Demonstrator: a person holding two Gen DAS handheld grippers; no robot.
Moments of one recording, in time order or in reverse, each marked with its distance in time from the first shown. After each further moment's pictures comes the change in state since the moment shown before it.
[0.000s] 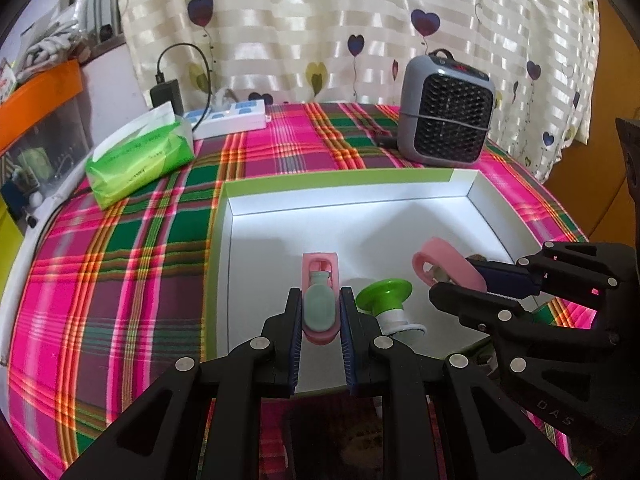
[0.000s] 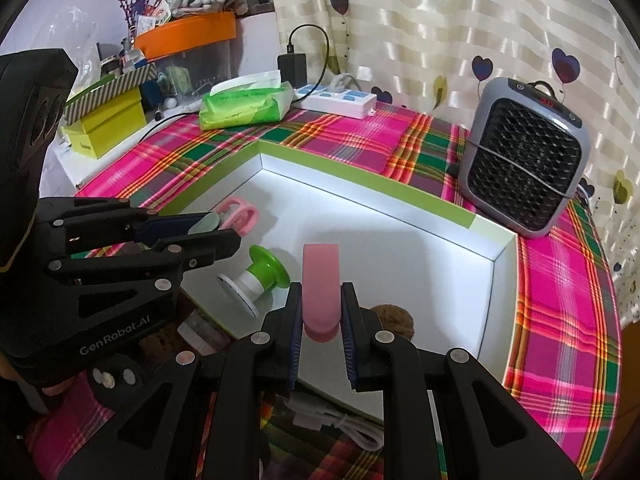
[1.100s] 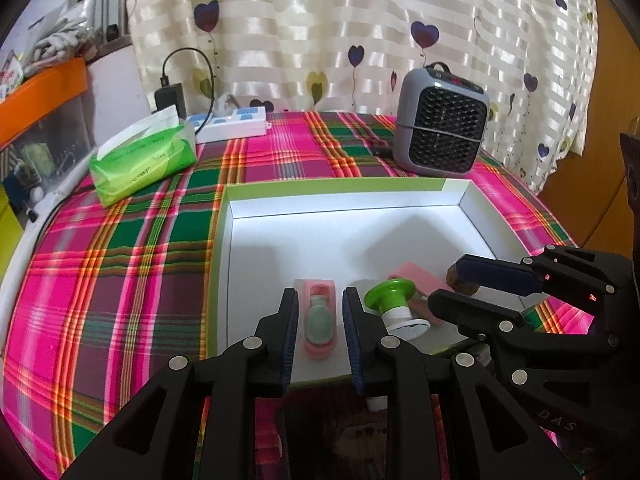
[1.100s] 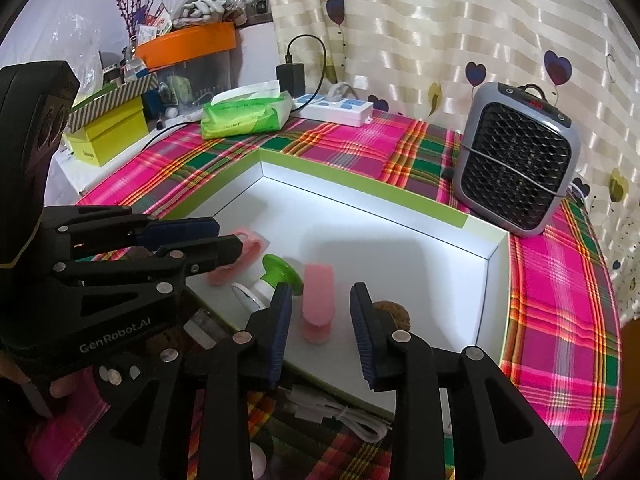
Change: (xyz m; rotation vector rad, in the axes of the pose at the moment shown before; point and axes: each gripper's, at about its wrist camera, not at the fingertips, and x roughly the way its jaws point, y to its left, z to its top) left arm -0.013 0.002 -0.002 -0.030 -0.039 -0.021; right arm -0.011 0.002 -0.003 0.012 -0.044 -0.002
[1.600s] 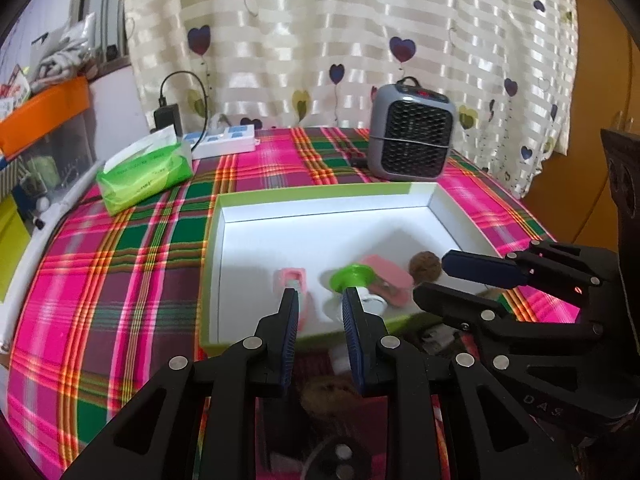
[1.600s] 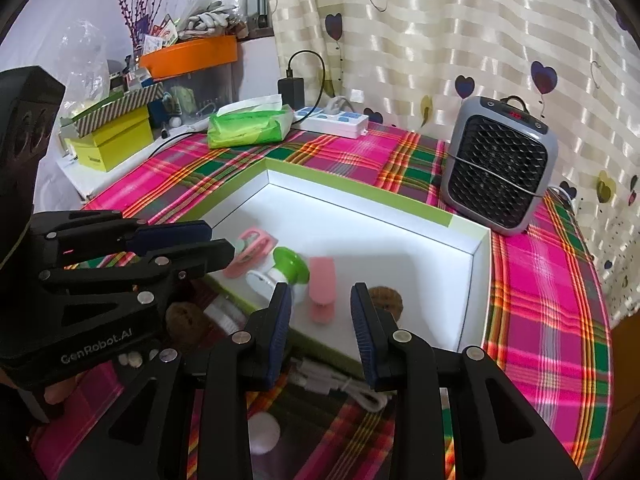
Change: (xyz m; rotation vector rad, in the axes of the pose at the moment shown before) left arm -0.036 -0.018 -0.016 0.033 -0.056 -0.017; right arm -0.025 0.008 -0.010 0.007 -0.042 -0.020
